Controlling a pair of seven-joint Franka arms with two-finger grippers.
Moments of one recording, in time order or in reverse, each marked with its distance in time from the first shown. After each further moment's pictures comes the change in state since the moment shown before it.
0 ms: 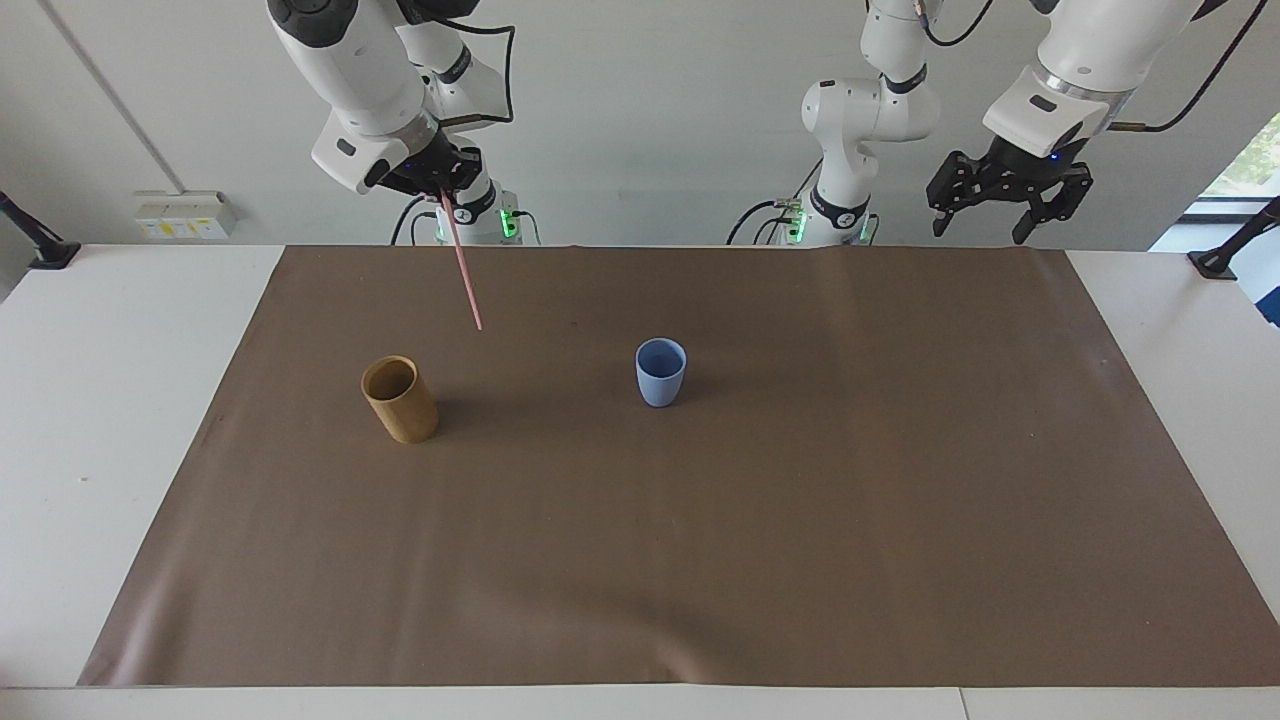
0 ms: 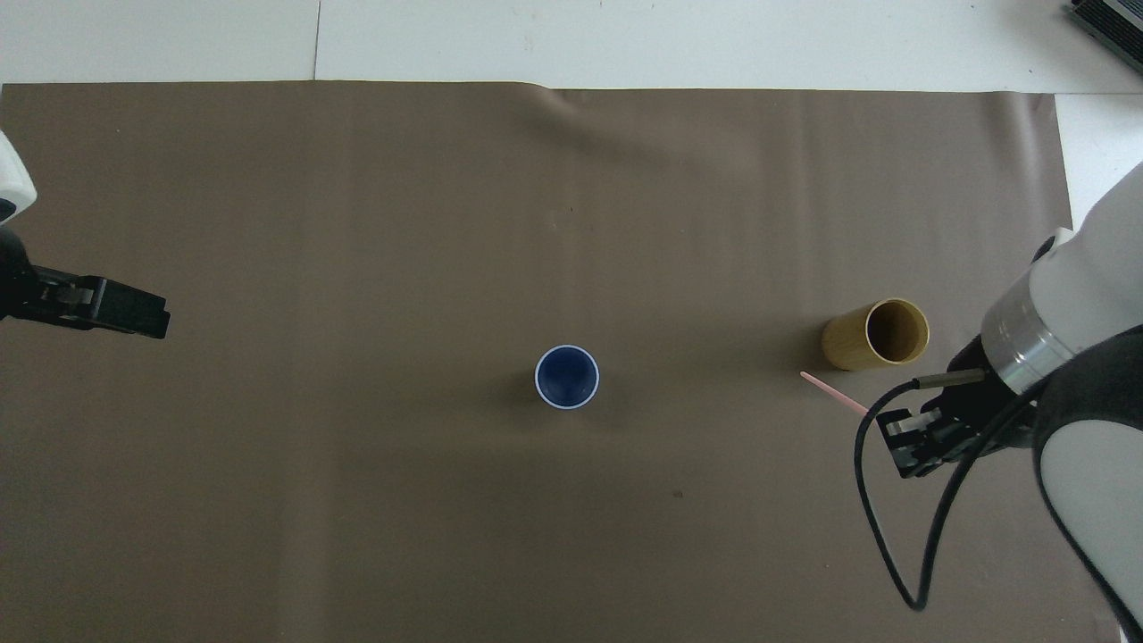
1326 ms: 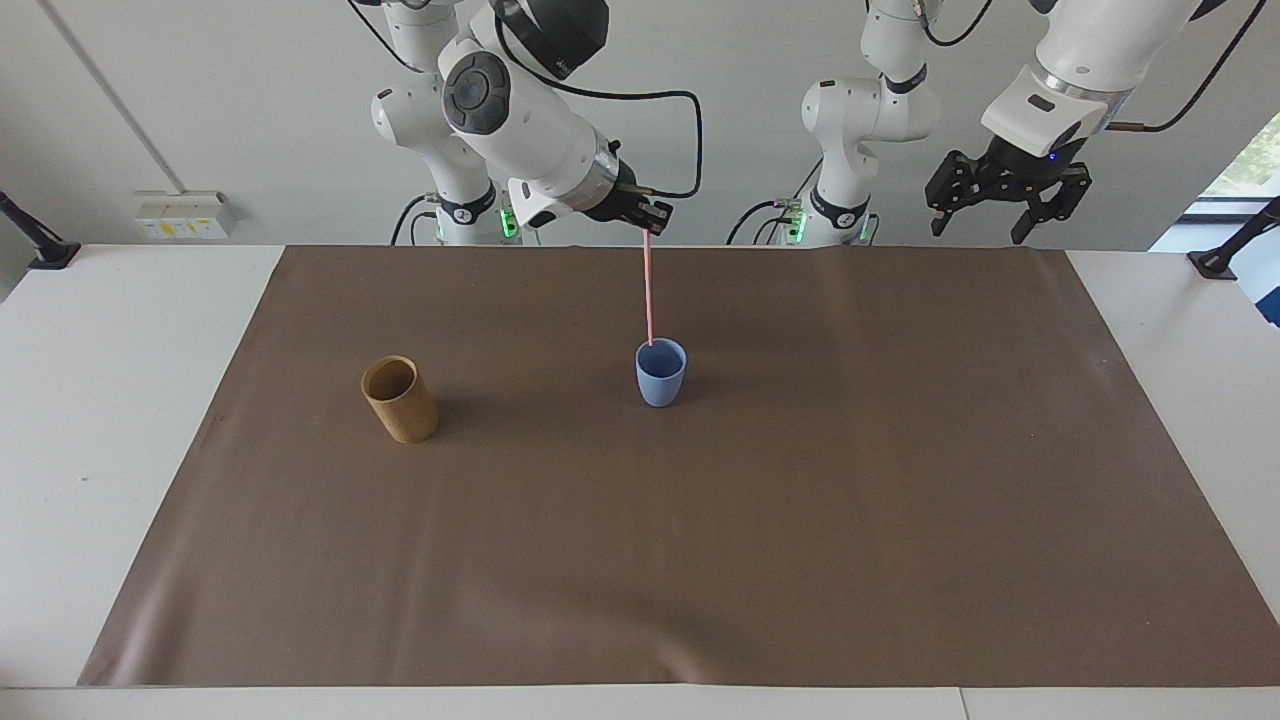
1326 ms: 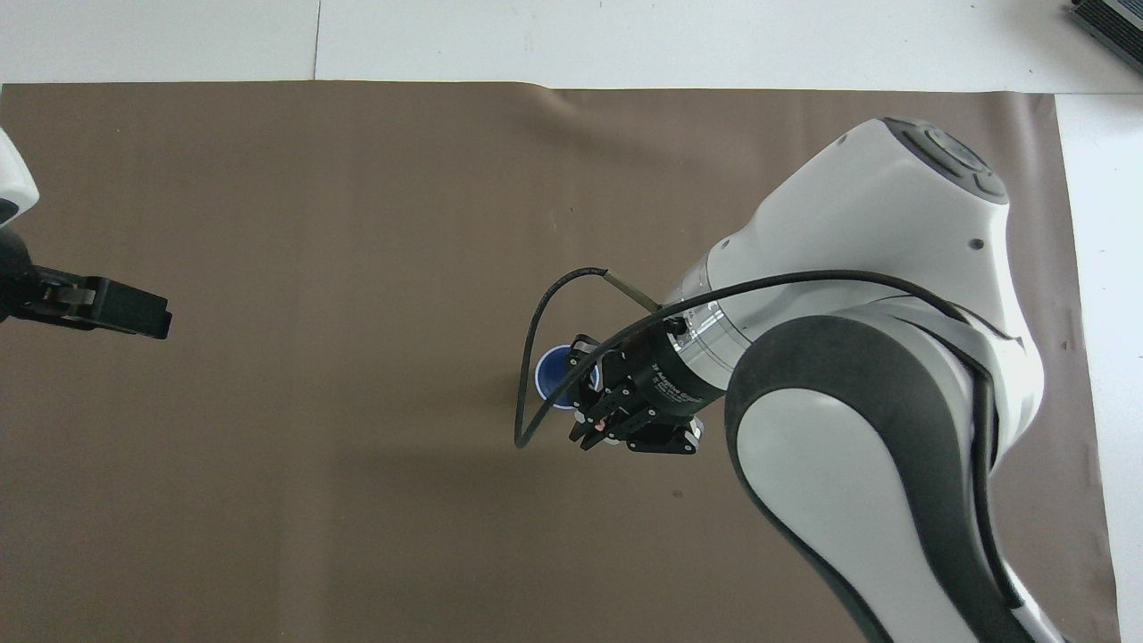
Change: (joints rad) left arm 0.000 0.000 -0.003 0.000 -0.001 0.000 0.000; right arm 0.212 0.166 0.010 -0.029 0.507 0.414 0.824
